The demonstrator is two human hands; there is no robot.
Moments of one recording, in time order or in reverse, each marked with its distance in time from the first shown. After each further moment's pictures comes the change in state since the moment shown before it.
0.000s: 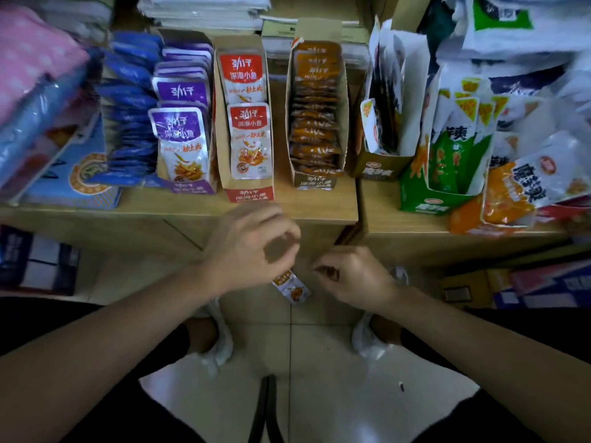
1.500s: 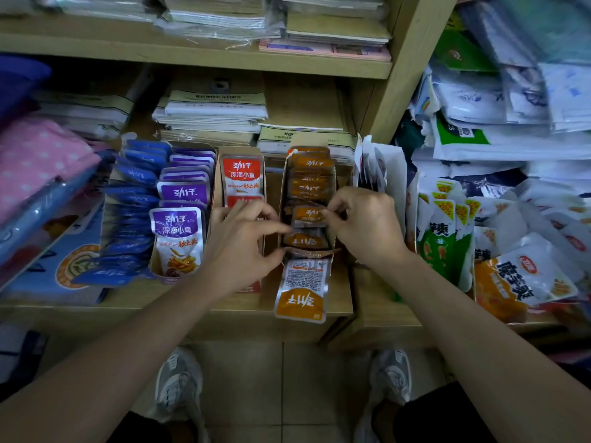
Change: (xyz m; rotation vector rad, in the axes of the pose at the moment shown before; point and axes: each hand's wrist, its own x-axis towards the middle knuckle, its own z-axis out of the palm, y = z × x) left_hand 0.094 -0.065 -0.014 0.159 -0.018 -0.257; right_hand 0.144 0.007 -0.122 -0.282 0.489 0.048
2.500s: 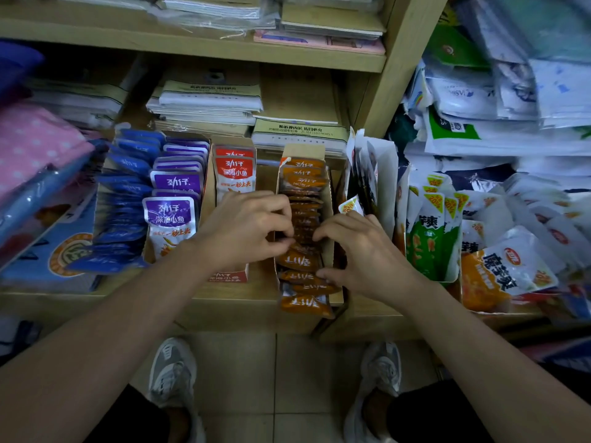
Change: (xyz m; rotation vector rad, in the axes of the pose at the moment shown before) left_hand 0.025 0.008 -0.016 0.142 -0.054 0.465; right_hand -0.049 0.004 -0.019 -0.078 -0.376 -0.206
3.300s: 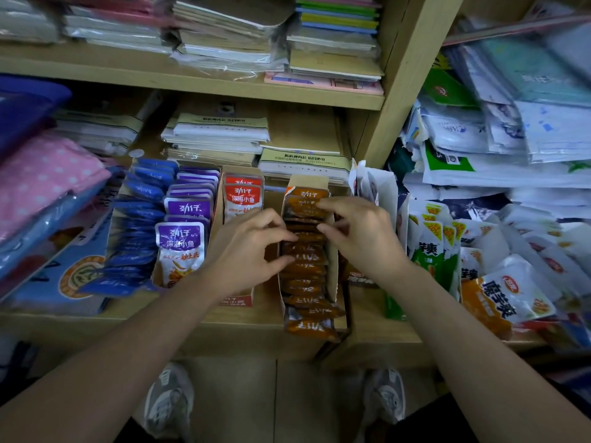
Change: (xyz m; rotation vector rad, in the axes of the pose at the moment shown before) left_hand -0.008 -0.002 0.007 -0.111 0.121 -0.237; right_hand 0.051 0.000 -0.024 0.139 0.288 0.119
